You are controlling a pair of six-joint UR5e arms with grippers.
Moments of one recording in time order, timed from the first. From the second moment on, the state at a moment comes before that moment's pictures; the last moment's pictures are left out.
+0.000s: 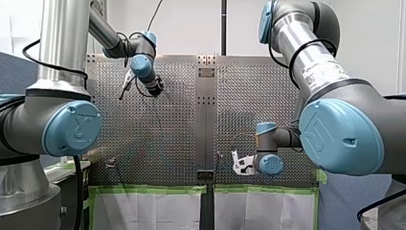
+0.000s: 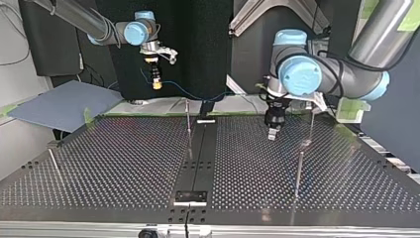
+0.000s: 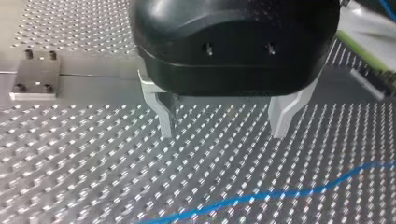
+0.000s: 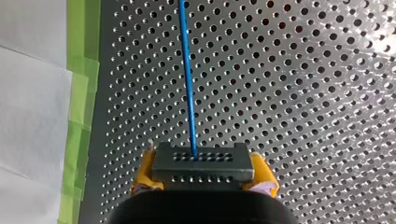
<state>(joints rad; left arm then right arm) -0.20 -1.66 -1.78 -3.05 -1.75 -1.33 2.01 -0.80 1.98 -0.98 1.58 1.39</state>
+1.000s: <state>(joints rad) -0.19 -1.66 -1.74 -2.81 -1.84 -1.33 2.01 -0.80 1.97 -0.98 1.58 1.39</state>
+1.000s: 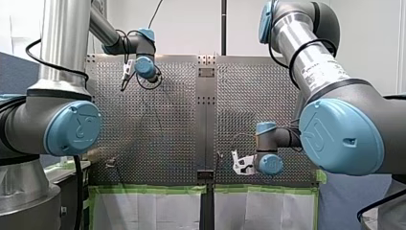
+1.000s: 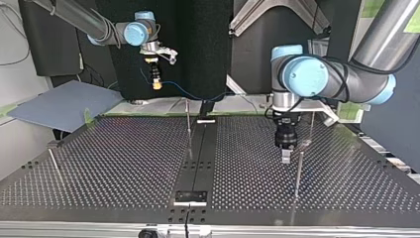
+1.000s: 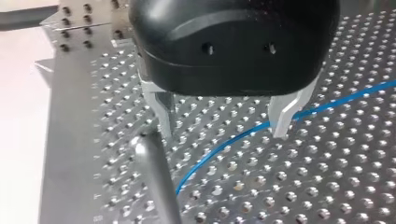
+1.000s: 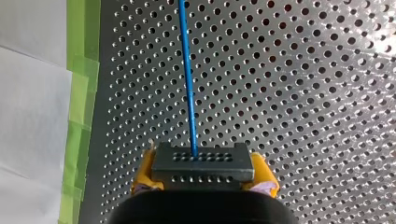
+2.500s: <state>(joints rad) -0.24 -1.77 -1.75 -2.45 -2.03 -1.06 2.01 -0.80 1.97 -0.98 1.58 1.39</state>
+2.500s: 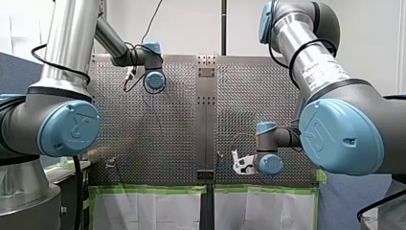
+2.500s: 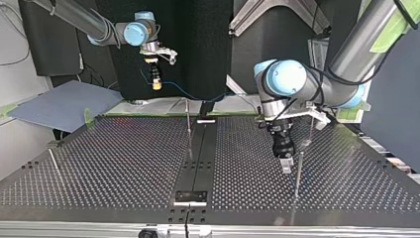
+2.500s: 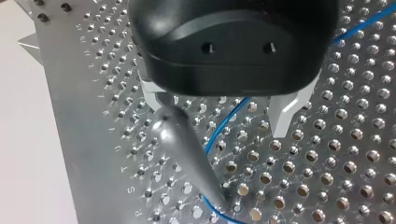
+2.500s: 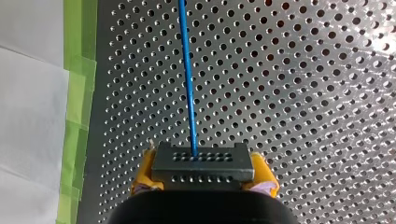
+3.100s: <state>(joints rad) -0.24 -1.88 -1.75 -2.42 -2.06 -1.04 2.00 -0.80 1.97 -0.98 1.58 1.39</state>
